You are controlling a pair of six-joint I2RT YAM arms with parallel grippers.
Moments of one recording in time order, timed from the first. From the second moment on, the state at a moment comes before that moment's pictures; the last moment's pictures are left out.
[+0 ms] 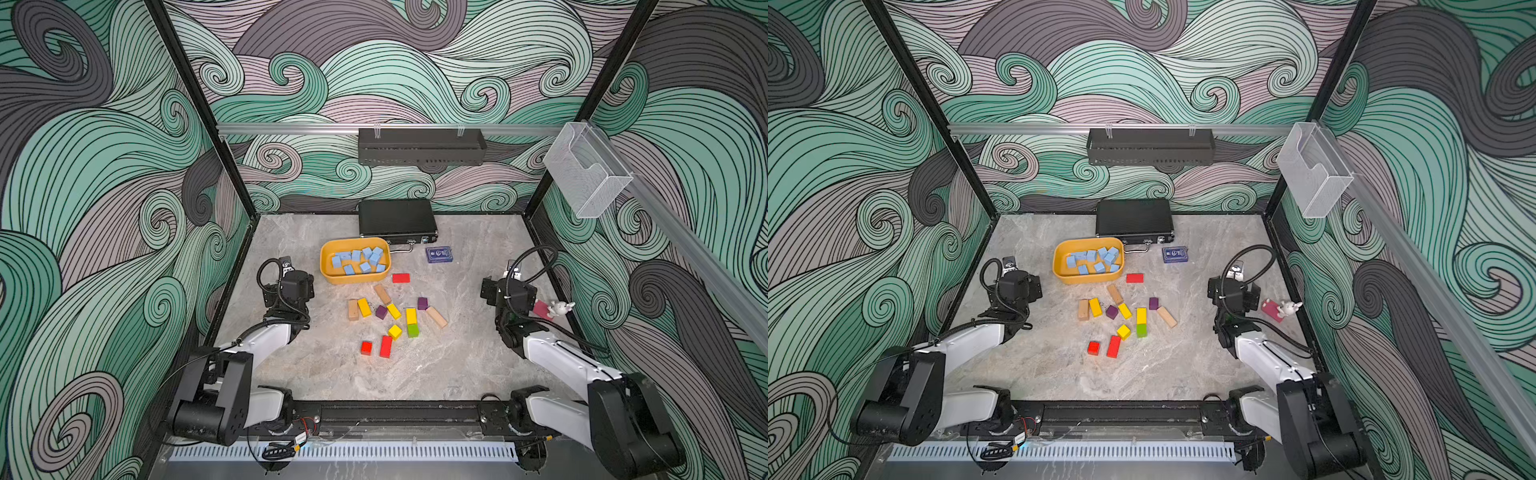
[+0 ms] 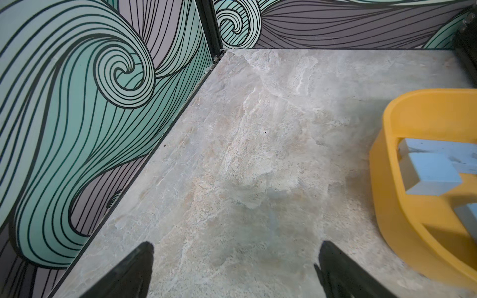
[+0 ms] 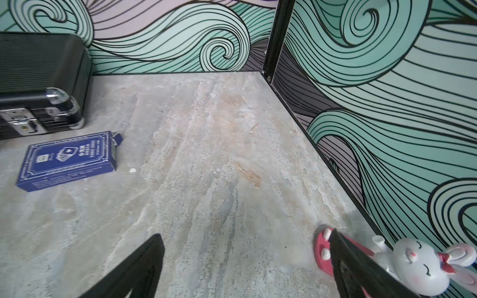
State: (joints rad) left arm -0.13 1.32 0.47 0.28 -0.56 -0.13; right arm 0.19 1.19 0.37 0.35 0.58 0.07
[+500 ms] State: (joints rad) left arm 0.00 1.49 0.44 0.55 -0.34 -0.07; right arm 0.14 1.46 0.35 0.71 0.53 0.02
